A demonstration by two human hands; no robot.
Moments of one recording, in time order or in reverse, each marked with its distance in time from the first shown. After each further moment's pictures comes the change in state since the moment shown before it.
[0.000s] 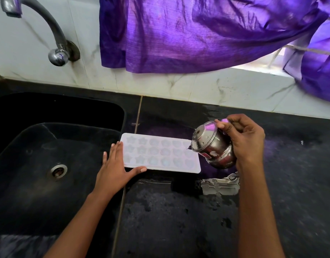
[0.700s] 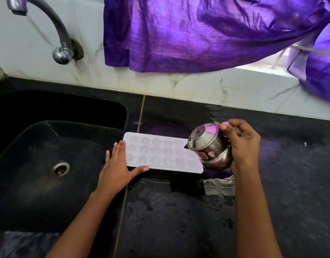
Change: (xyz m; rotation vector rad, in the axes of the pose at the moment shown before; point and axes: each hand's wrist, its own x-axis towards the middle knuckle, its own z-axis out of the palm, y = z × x) left_hand -0.002 0.002 -0.001 -0.006 -0.013 -0.019; right_hand -0.006 0.008 0.010 0.196 0.024 0.107
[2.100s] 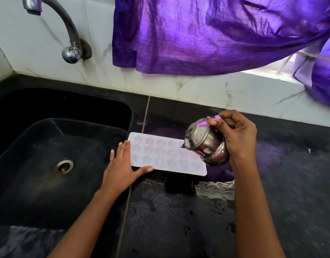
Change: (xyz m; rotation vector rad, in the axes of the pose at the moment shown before) left_hand 0.000 -0.003 0.000 0.019 0.006 0.015; right_hand 0.005 -0.016 0.027 -0.201 -0.133 -0.103
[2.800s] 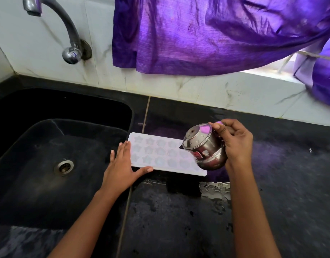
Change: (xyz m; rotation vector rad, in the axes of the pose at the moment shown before) left_hand 0.002 -0.002 0.002 0.009 0.007 -0.002; right_hand -0.004 0.020 0.000 0.162 0.093 0.141
